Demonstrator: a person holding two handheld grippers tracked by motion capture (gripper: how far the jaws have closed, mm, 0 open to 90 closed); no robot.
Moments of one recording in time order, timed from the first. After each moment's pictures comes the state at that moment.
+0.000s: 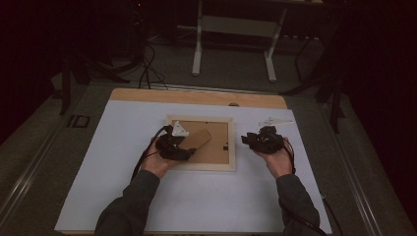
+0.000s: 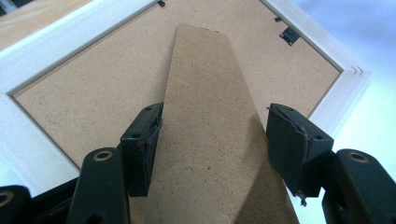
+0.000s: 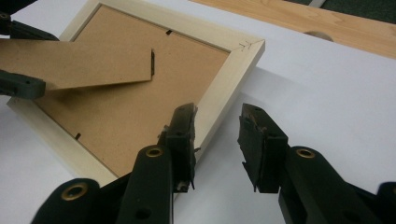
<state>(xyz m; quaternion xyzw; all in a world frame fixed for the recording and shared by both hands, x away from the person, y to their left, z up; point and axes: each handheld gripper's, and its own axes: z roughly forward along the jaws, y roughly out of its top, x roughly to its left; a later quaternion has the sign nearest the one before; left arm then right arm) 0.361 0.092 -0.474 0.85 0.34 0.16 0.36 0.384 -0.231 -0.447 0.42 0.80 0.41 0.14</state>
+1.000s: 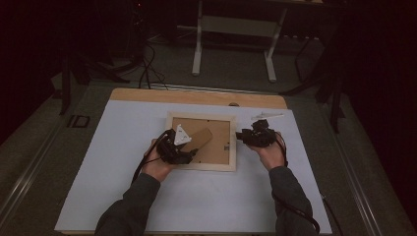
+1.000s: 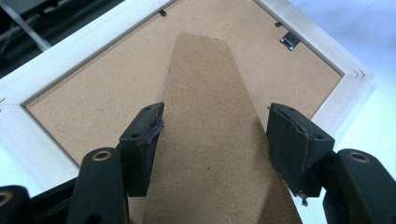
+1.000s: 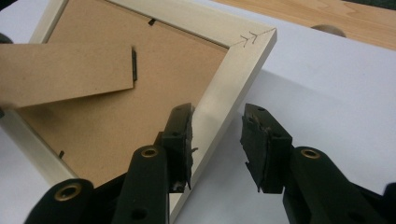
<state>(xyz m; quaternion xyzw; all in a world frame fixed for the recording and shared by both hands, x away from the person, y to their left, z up) 0.342 0.086 -0.470 0.85 0.30 0.23 0.37 0.410 -0.216 -0.455 0.43 0.80 0.39 0.13</state>
